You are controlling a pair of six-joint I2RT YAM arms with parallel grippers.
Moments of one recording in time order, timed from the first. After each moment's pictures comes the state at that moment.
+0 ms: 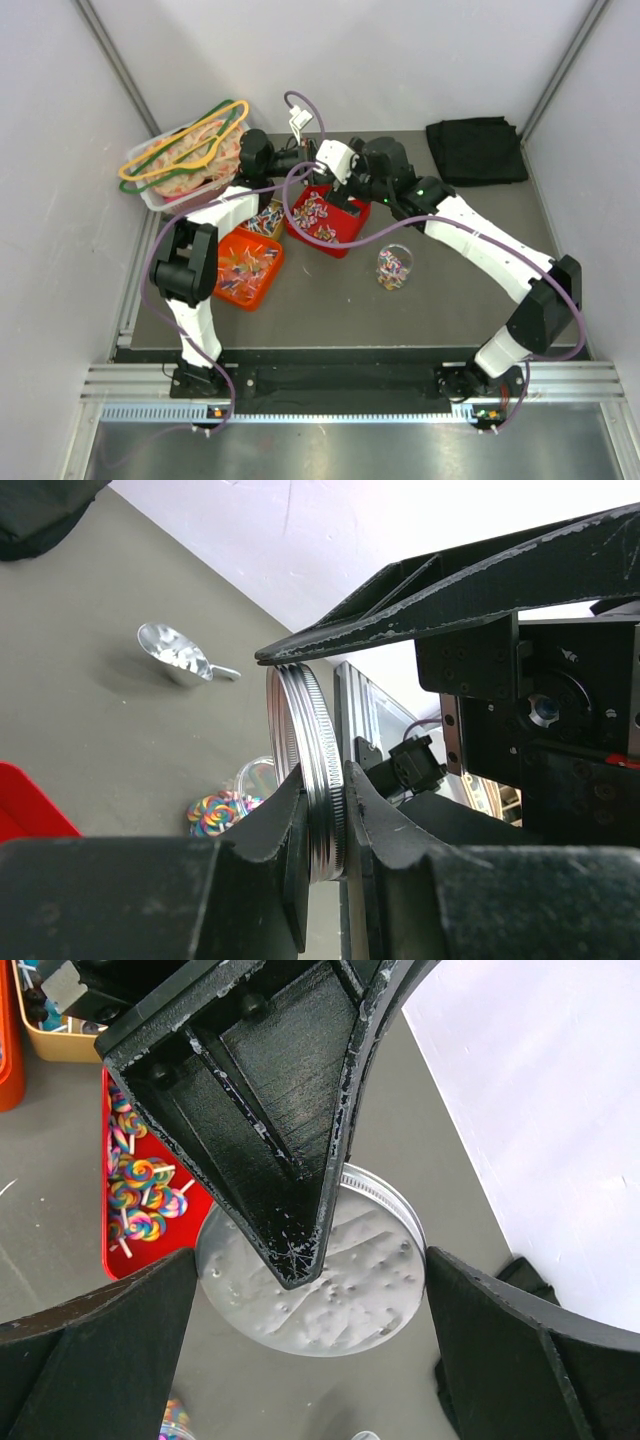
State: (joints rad) left arm -0.33 1.91 1.37 0.74 1.23 -0.96; right arm 0.73 1.57 1.51 -0.41 0.03 -0.60
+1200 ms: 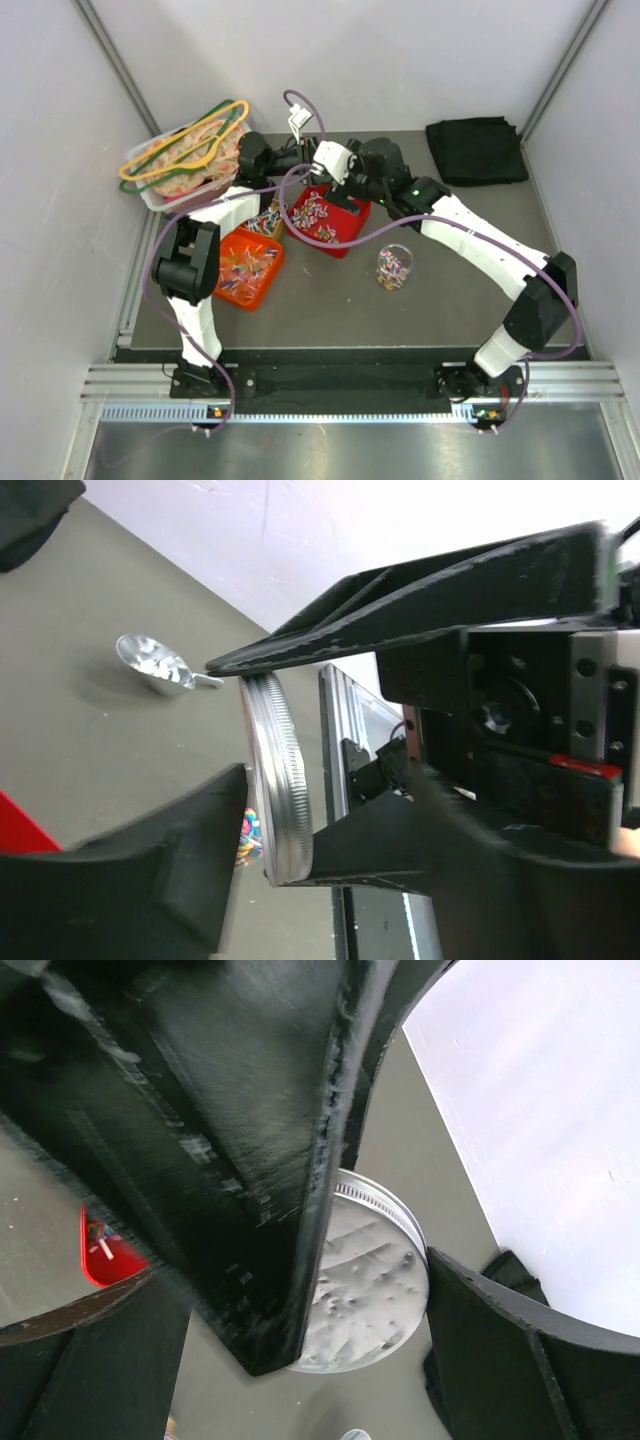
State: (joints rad) left arm -0.32 1.93 1.37 0.89 1.25 -1.07; right arm 0.73 1.59 1.51 -0.39 0.07 -0.62
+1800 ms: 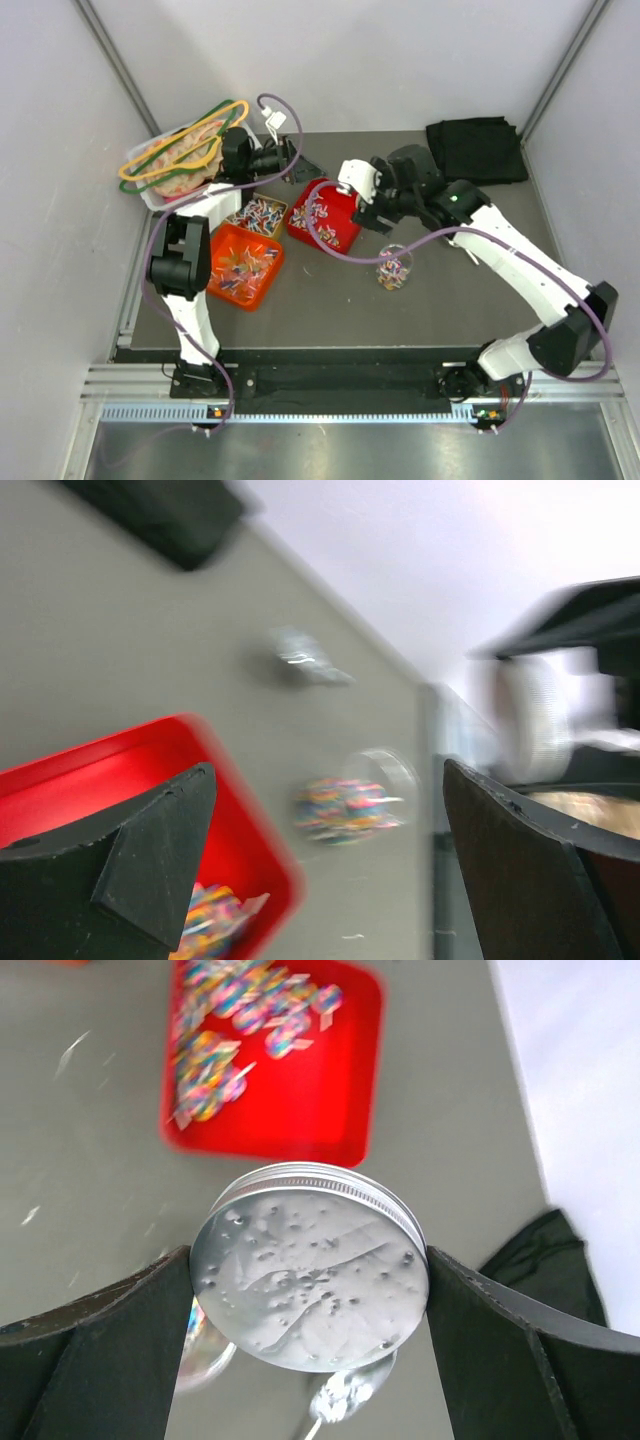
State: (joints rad) left arm -0.20 1.95 1.37 0.68 1.20 -0.81; right arm 0.69 1.44 1.47 -0.67 -0.04 -0.66
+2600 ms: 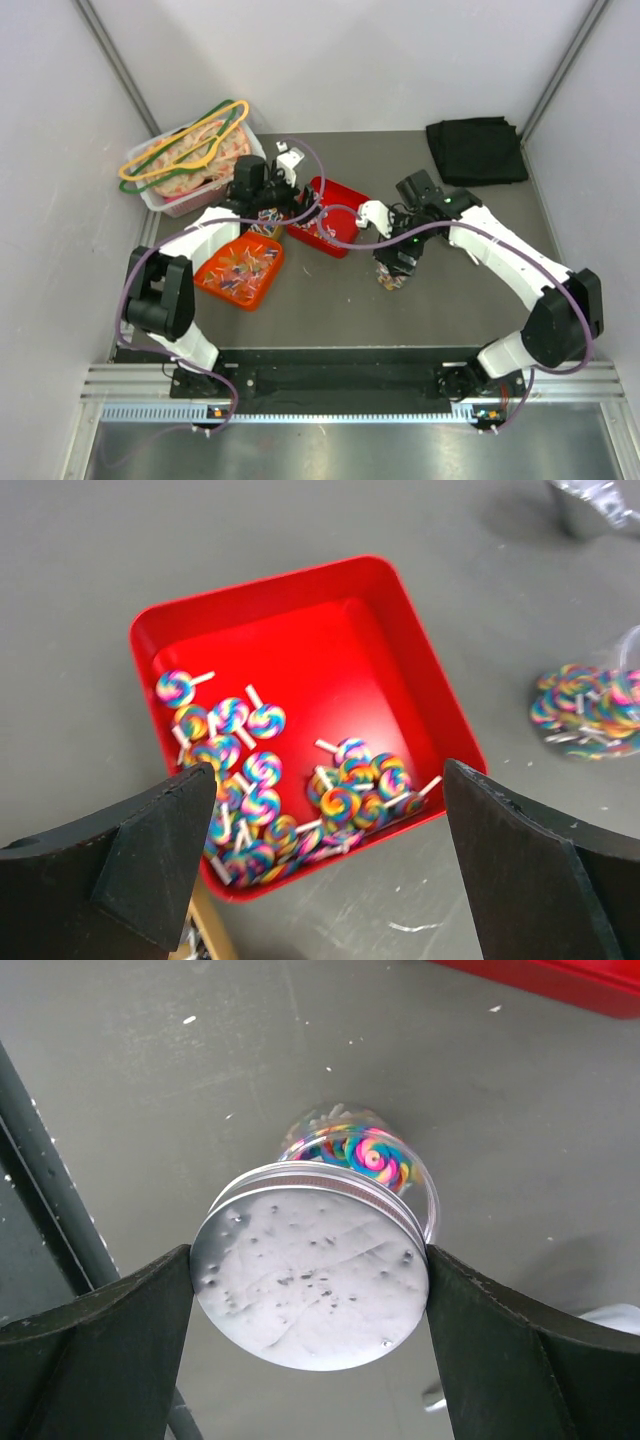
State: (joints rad) left arm -0.31 1.64 1.13 0.02 0.58 0.12; right arm 0.54 1.44 1.27 -0.98 -0.32 -0.73
